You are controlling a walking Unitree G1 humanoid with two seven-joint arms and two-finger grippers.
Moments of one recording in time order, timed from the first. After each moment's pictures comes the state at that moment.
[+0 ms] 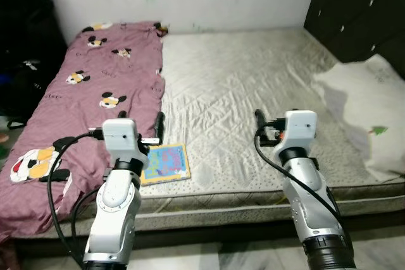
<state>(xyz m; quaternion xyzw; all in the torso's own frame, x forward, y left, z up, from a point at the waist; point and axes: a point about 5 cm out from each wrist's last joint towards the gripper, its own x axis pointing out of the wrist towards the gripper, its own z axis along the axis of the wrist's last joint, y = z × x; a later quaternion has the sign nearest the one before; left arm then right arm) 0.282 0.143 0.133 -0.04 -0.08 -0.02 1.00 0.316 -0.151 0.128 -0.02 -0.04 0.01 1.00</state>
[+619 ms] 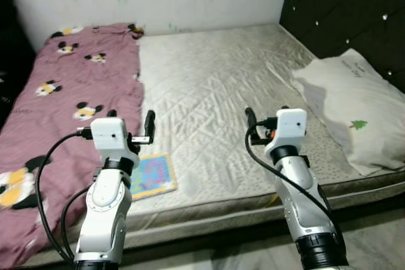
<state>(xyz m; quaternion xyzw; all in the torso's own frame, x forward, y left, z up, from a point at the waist) 0.284 0.149 0.136 -0.04 -0.09 -0.02 1.00 0.318 -0.143 0.130 -0.02 -0.05 0.03 1.00</state>
